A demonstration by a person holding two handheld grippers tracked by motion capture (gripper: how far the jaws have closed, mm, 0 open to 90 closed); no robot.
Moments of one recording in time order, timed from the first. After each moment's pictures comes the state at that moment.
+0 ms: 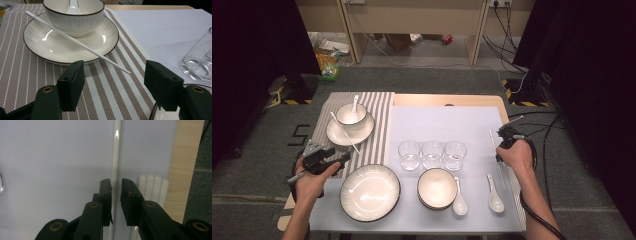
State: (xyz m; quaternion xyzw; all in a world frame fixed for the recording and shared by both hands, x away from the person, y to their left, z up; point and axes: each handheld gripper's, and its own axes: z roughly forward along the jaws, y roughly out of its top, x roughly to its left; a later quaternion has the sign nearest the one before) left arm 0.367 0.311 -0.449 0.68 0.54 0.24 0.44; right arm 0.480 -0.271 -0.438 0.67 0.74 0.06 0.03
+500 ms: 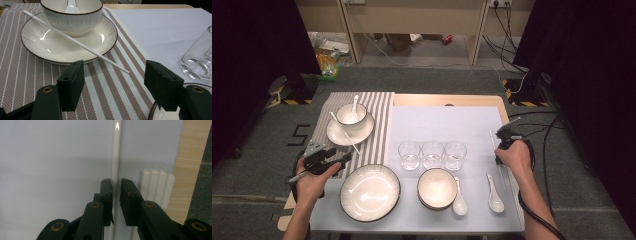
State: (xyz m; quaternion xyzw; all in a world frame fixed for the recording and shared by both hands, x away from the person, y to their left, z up) left arm 0.367 0.310 -0.449 0.68 0.54 0.24 0.44; right arm 0.486 -0.267 -0.445 0.68 0.73 0.04 0.02
